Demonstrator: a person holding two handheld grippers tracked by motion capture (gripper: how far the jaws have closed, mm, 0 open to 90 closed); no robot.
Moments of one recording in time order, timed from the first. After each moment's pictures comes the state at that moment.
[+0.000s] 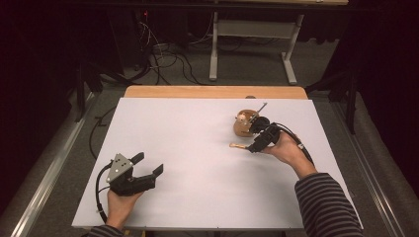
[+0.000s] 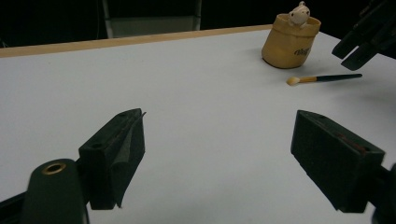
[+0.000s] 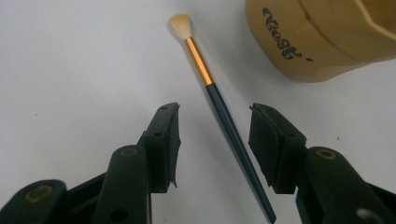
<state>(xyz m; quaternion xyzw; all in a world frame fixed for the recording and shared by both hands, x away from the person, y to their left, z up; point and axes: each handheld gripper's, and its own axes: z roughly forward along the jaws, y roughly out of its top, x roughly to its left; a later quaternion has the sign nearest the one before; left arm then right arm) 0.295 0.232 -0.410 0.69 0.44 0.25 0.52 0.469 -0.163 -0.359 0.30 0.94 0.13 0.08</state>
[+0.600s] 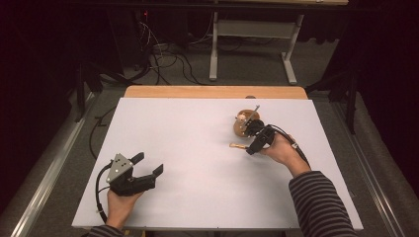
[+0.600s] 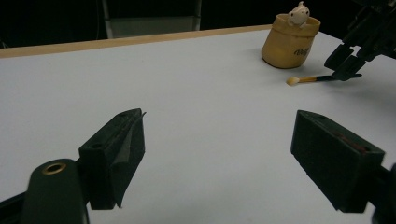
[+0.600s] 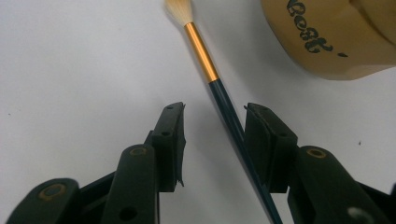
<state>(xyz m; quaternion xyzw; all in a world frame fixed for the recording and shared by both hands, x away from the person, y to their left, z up) 0.295 0.232 -0.410 0.69 0.44 0.25 0.52 0.476 -0.153 -0.376 0.30 0.95 0.09 0.07</state>
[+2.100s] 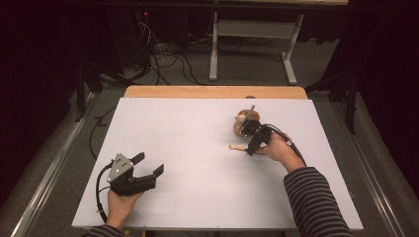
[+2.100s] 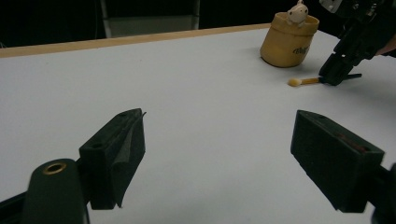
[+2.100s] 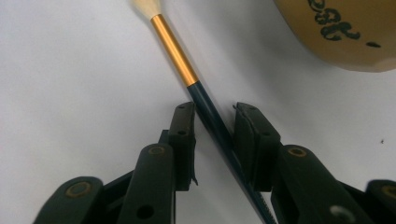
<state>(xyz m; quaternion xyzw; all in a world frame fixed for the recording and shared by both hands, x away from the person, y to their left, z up) 0.295 0.231 -0.410 0.69 0.44 0.25 0.52 0.490 -0.146 -0.389 0.33 0.94 0.04 0.05</state>
